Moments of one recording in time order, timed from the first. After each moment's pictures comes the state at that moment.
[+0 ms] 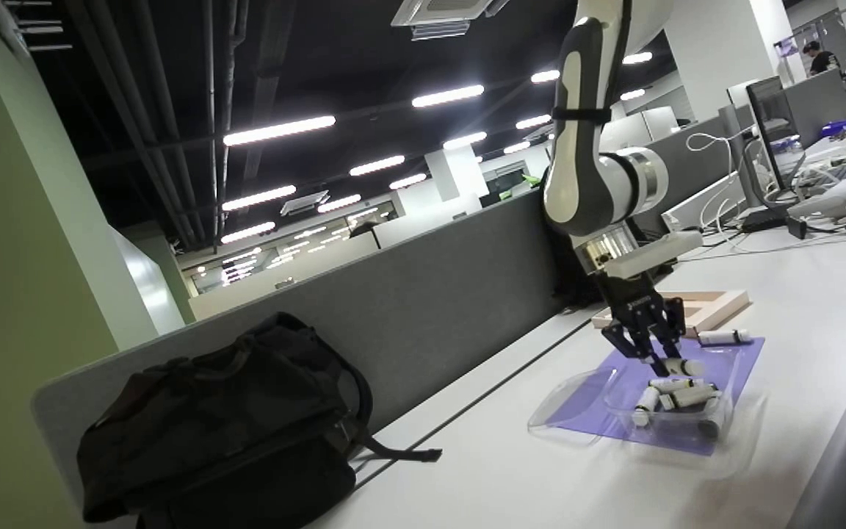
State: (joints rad) arm 0.04 0.35 0.03 -2.41 0.24 2.55 0.19
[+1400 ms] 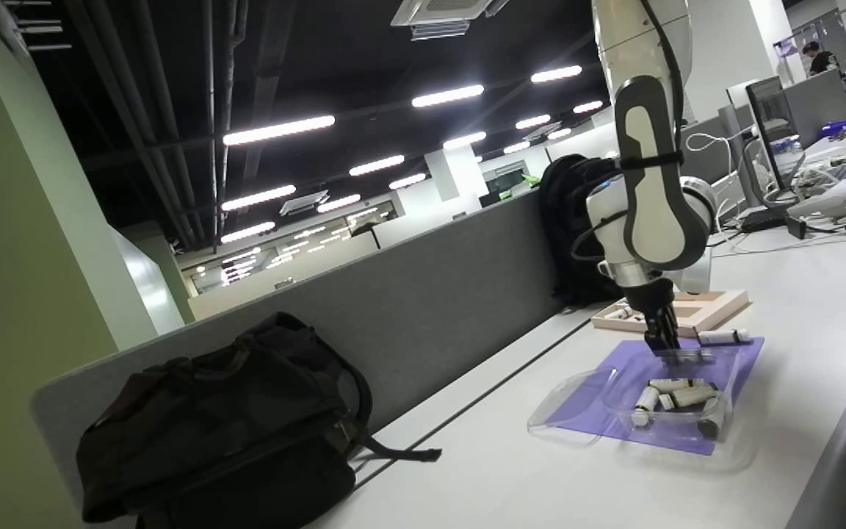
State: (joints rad) arm 0.01 0.57 -0.15 -2.38 -0.31 3.03 -0.11
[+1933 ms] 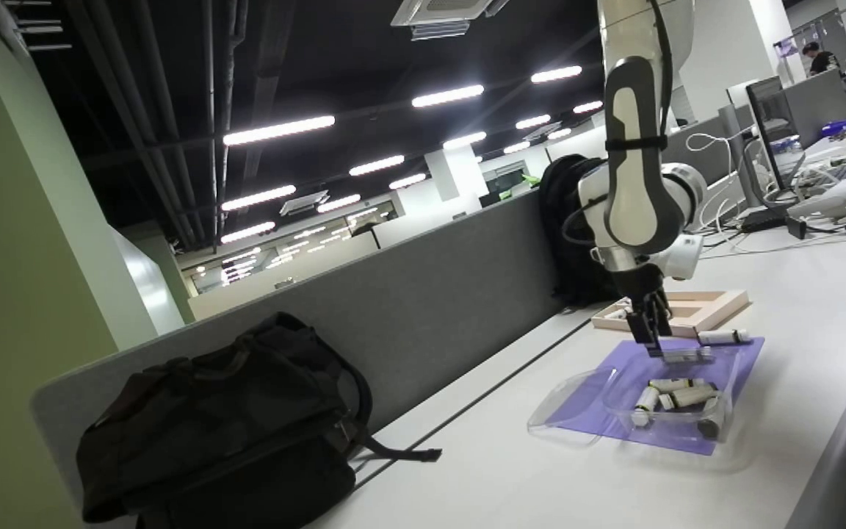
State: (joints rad) arm -0.06 0.48 -0.07 -2.39 -0.20 2.96 -0.16
